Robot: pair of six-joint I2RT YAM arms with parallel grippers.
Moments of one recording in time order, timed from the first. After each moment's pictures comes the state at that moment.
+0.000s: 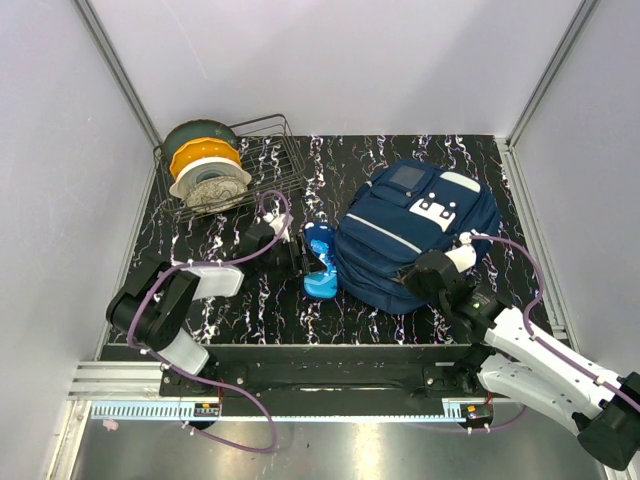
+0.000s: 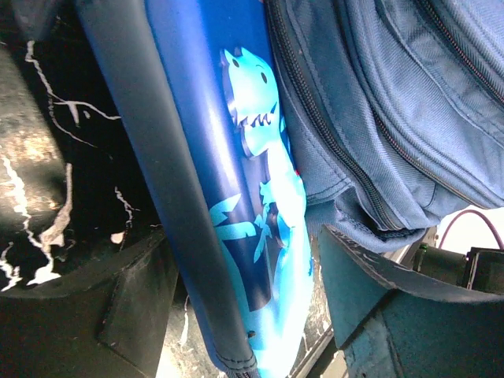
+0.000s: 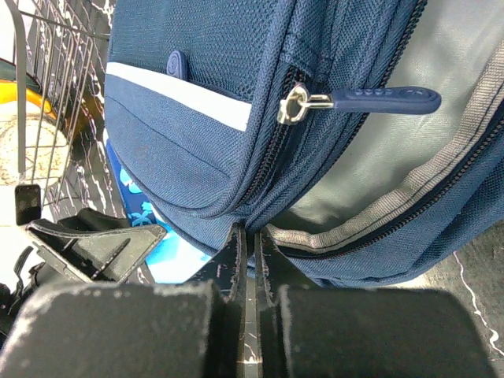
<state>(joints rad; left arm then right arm) -0.49 1.56 0.56 0.40 0.45 -0.74 0.74 0.80 0.58 -0.48 0.42 1.30</state>
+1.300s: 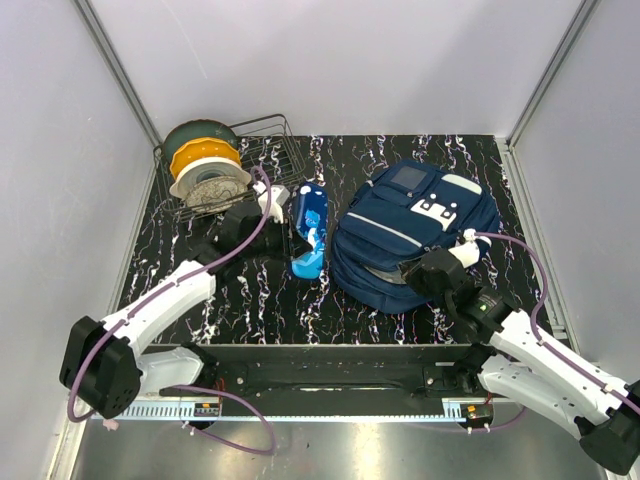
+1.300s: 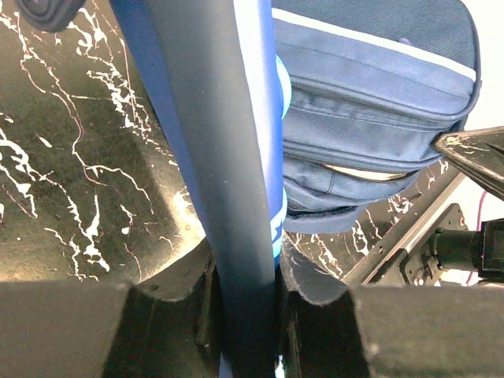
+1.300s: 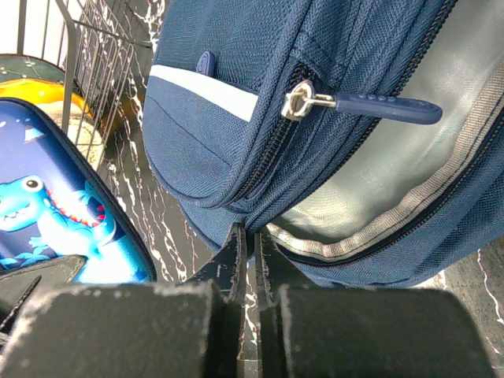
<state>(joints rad) -0.54 1.18 0.79 -0.14 0.31 -0.46 0.74 0.75 0.60 -0.46 0.43 1.27</state>
